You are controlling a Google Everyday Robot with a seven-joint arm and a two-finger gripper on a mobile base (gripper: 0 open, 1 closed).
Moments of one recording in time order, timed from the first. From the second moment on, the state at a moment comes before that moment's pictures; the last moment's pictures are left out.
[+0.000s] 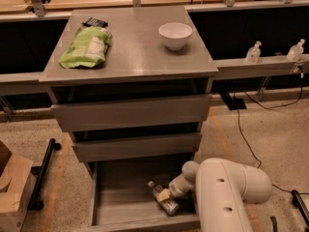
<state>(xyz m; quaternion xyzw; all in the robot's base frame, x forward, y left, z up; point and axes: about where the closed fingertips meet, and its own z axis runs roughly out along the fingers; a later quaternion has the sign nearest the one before) 0.584 -0.067 0.137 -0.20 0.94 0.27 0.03</state>
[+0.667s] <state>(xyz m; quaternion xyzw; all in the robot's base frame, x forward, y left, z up) 0.578 -0.093 0.227 -0.23 0.92 0.31 0.01</state>
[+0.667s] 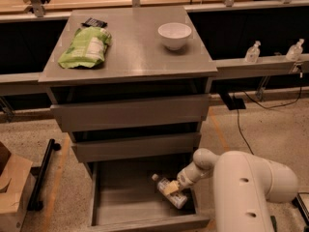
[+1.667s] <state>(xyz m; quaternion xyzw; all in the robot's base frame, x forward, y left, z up) 0.491 -0.156 0.366 -0.28 0.89 0.36 -0.03</state>
